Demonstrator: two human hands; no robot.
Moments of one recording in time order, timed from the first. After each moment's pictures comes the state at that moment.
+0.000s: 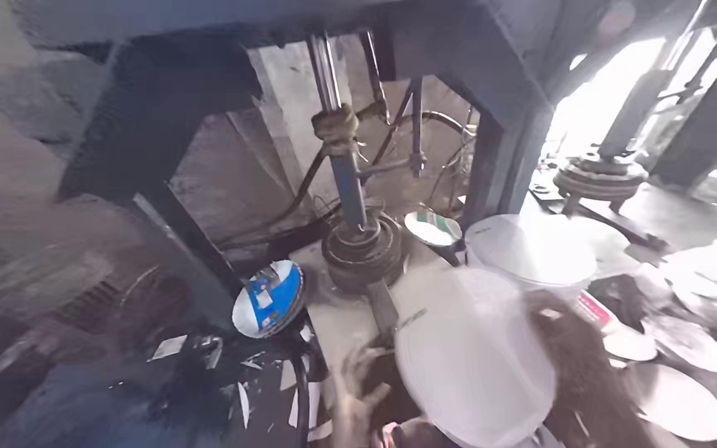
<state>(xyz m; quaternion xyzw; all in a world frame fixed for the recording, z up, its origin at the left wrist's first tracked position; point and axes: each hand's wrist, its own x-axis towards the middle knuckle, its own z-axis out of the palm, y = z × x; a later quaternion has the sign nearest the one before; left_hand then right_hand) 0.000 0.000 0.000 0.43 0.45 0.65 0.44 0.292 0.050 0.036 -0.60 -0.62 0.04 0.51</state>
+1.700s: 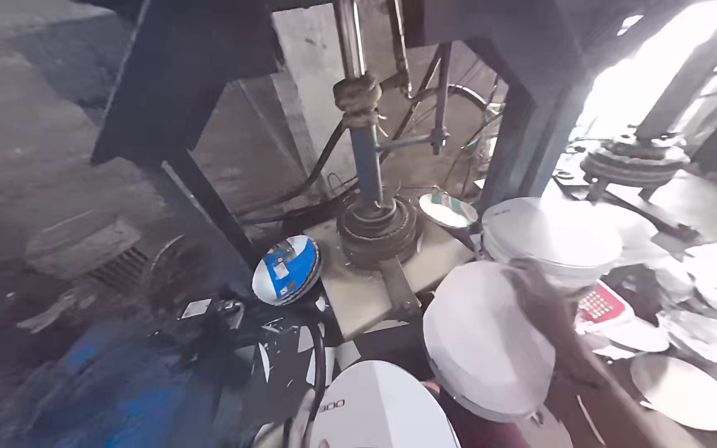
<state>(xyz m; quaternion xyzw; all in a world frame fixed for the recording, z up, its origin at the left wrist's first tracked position) -0.073 -0.092 -0.061 0.39 0.46 0.67 0.44 0.284 0.106 0.002 -0.57 -0.69 0.01 0.45</state>
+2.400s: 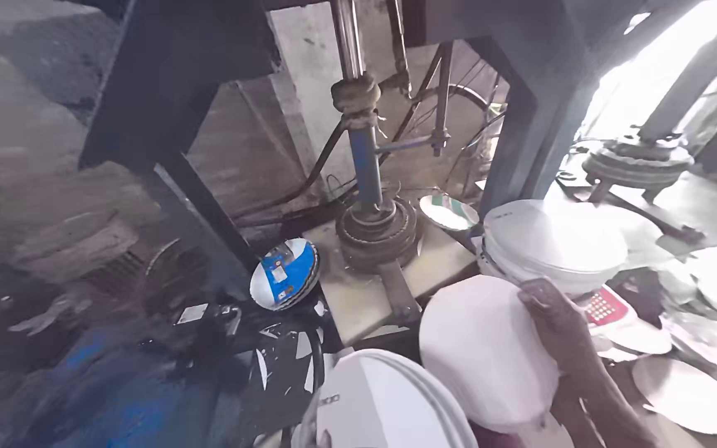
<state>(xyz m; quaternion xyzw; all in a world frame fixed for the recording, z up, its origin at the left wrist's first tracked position) -0.062 -0.073 -0.074 0.30 0.32 0.73 0.53 0.281 0.077 -0.007 -0.54 -0.68 0.07 0.50</state>
